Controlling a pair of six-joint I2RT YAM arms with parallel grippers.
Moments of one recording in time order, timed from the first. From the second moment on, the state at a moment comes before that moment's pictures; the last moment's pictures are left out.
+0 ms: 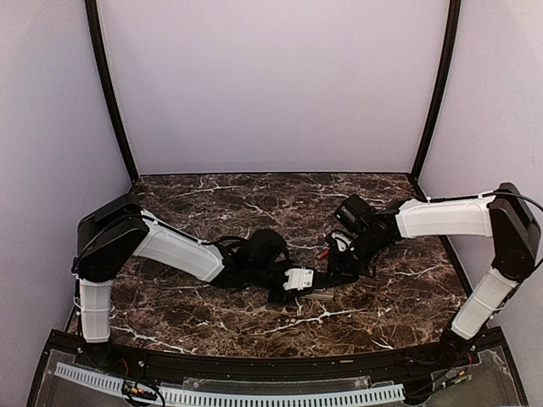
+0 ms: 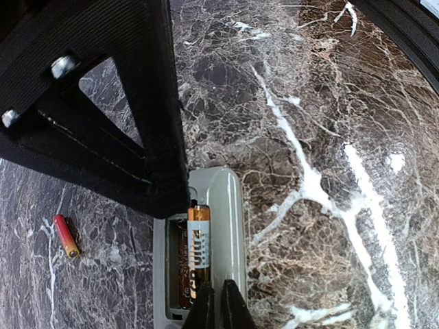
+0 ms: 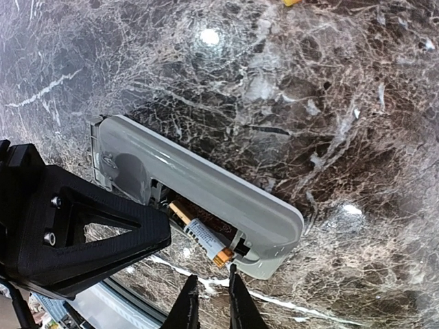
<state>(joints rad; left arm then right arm) -1.04 2.05 1.14 0.20 0.31 0.70 0.73 1.63 1.01 -0.64 -0.38 0.62</state>
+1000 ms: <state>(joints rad) -1.03 2.05 1.14 0.20 0.31 0.70 0.75 1.68 0.99 -0.63 -0.40 0.63</state>
